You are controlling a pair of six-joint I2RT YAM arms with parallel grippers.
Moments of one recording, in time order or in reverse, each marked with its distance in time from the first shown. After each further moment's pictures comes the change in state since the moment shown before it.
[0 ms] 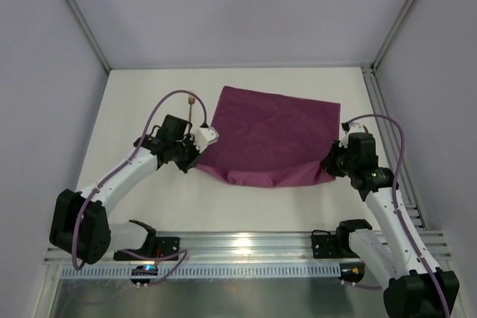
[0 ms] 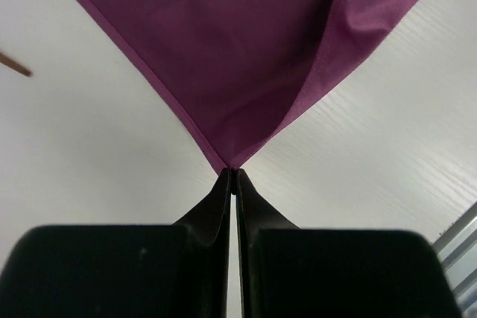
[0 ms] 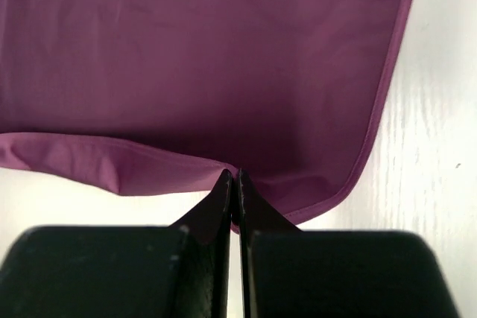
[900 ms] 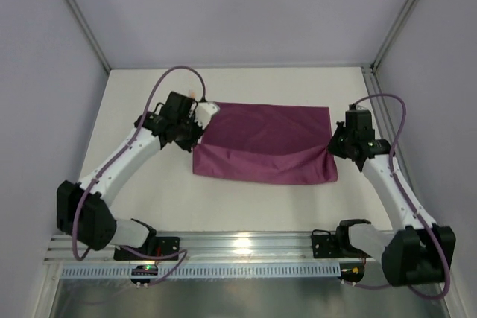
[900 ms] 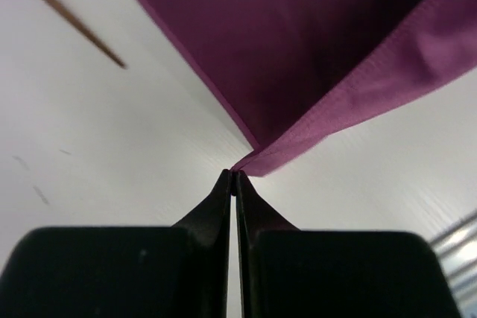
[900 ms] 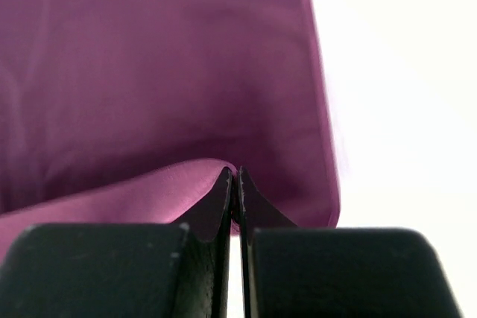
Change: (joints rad) left arm -0.077 0.024 0.235 -0.216 -0.162 -0.153; right arm 0.000 0.217 0.180 -0.088 0.169 0.166
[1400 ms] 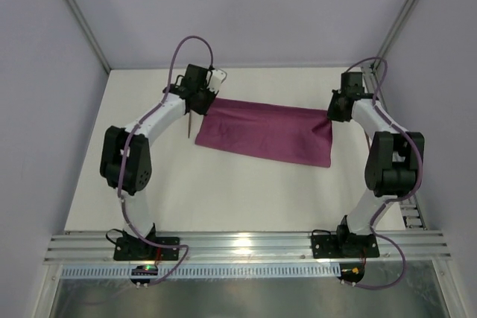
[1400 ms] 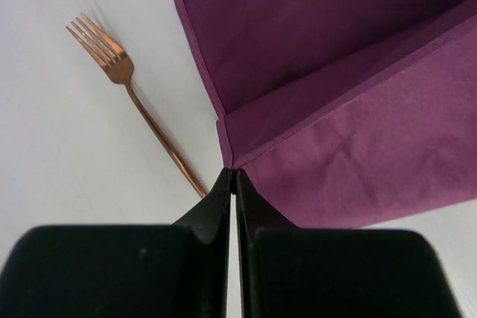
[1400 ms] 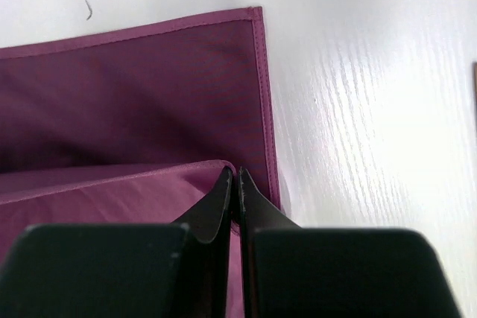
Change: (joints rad) left arm 0.092 0.541 0.408 0.299 -0.140 -0.068; right arm -0.106 0.727 0.460 0.188 0.014 -0.177
